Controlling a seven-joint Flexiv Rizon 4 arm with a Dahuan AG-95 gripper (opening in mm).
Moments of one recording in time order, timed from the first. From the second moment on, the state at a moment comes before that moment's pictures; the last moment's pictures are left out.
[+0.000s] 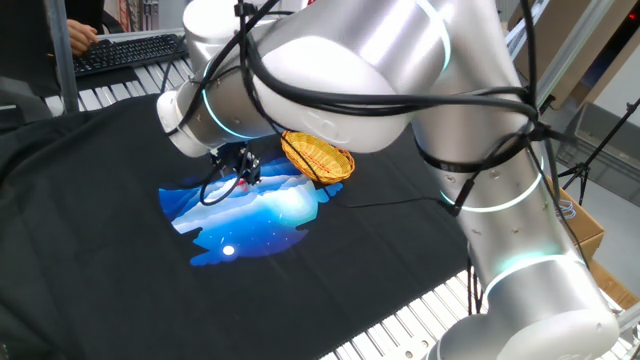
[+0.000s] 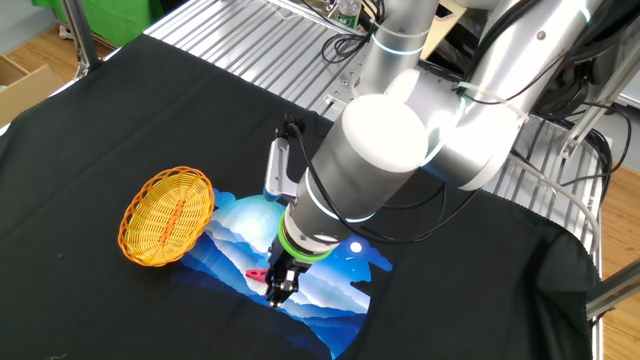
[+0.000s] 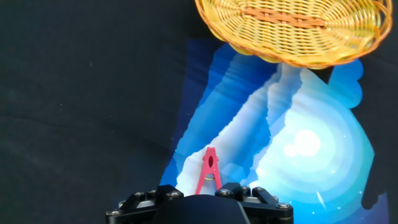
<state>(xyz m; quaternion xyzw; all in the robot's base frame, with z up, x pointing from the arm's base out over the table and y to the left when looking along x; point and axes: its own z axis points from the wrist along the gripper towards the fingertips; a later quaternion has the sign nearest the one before) 0.613 0.055 0.010 0.51 0.85 -0.08 0.10</state>
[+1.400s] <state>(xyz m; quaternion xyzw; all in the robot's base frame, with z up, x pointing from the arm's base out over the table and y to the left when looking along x) 0.613 0.052 0.001 0.51 0.85 -0.08 0.10</state>
